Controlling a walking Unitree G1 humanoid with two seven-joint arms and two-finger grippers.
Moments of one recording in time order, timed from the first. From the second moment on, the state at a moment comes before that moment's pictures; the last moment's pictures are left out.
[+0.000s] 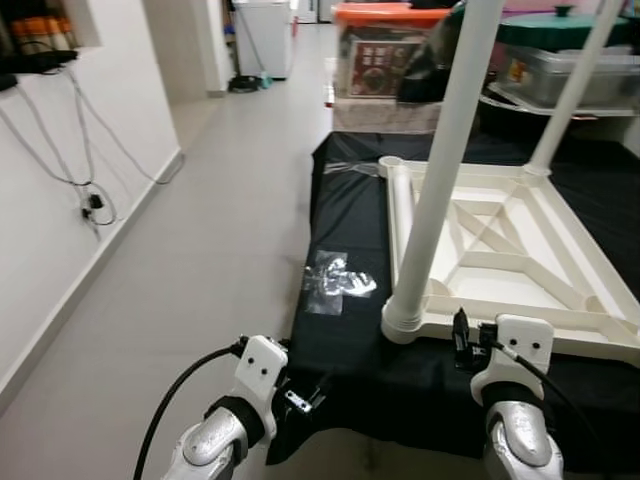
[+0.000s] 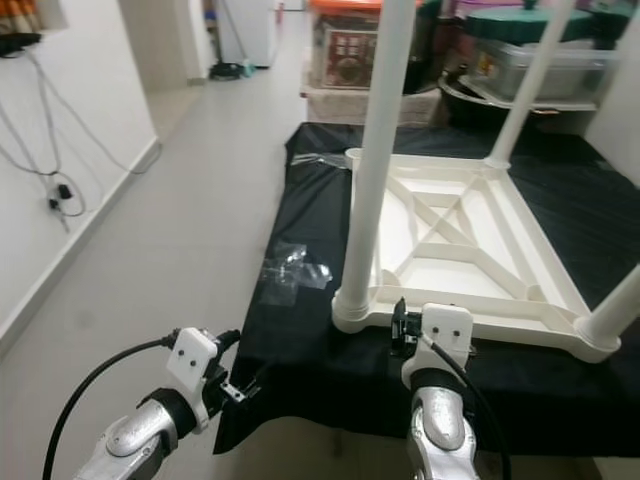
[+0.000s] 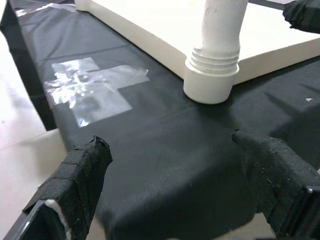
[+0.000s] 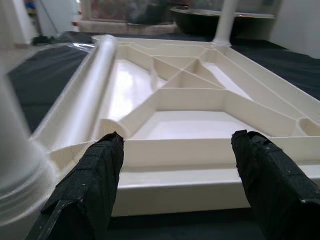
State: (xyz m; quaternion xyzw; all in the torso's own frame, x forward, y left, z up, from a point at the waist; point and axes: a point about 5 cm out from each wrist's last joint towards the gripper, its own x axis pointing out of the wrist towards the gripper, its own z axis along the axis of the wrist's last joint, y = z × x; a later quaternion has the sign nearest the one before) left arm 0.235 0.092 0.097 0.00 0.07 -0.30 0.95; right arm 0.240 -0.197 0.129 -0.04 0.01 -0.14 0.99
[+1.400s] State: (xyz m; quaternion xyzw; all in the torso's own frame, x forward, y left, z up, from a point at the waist) left arm 0.234 0.094 0.093 0.02 0.08 -0.28 0.96; right arm 0.304 -0.245 0.155 -0.02 0.02 0.08 1.00
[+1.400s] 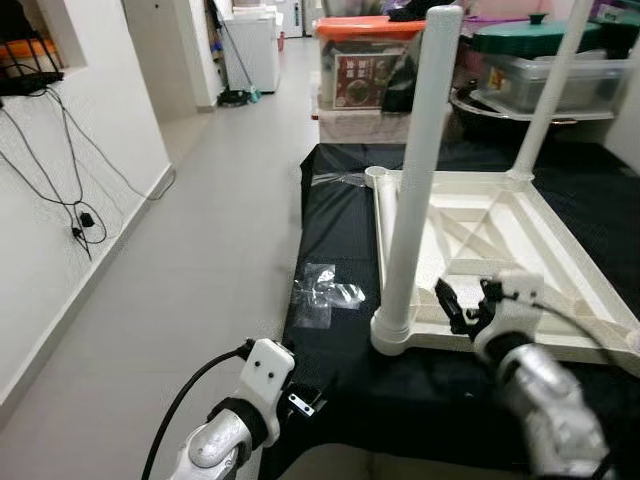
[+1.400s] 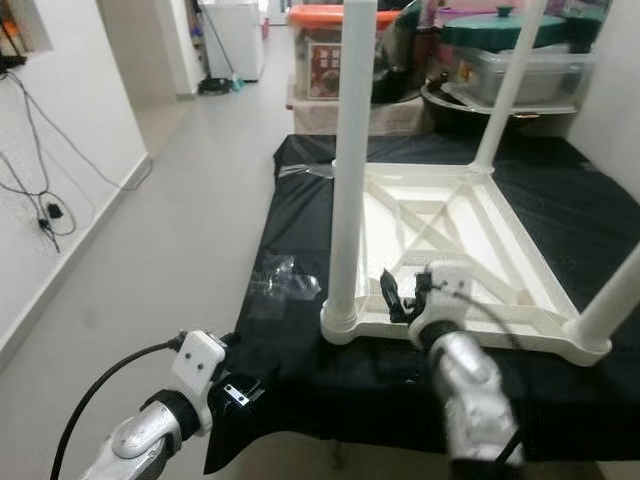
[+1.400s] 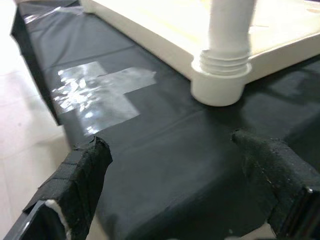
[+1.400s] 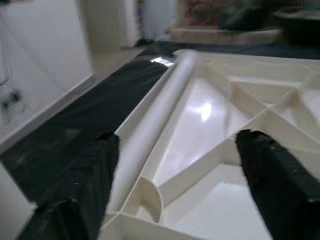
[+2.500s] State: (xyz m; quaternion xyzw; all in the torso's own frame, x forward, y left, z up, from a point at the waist) left arm 0.231 0.092 0.098 0.02 0.06 -0.29 0.95; right arm 0.317 -0.253 0.199 0.00 0.05 0.49 0.87
